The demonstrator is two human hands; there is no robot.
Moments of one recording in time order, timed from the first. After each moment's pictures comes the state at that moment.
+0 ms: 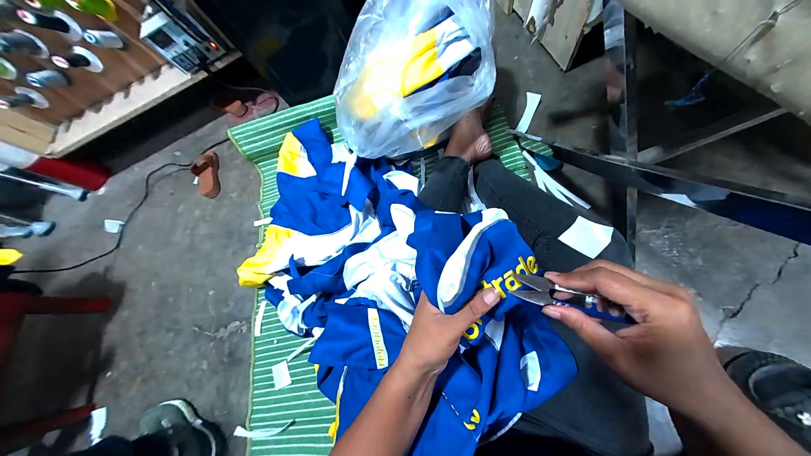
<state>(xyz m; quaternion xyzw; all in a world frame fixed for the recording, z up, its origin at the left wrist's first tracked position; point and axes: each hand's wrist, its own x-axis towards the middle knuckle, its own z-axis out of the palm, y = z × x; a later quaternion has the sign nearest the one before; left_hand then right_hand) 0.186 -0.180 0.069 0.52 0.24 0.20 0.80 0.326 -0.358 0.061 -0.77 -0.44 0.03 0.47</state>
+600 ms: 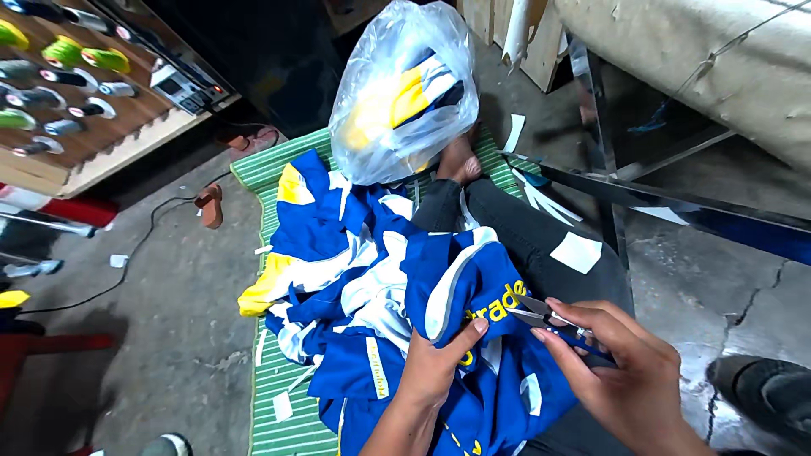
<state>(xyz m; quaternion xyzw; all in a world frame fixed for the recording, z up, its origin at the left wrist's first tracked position) 0.183 -0.189 0.066 0.50 0.30 0.22 0.78 0.292 -0.353 0.036 -0.78 -0.35 -0.08 0.51</state>
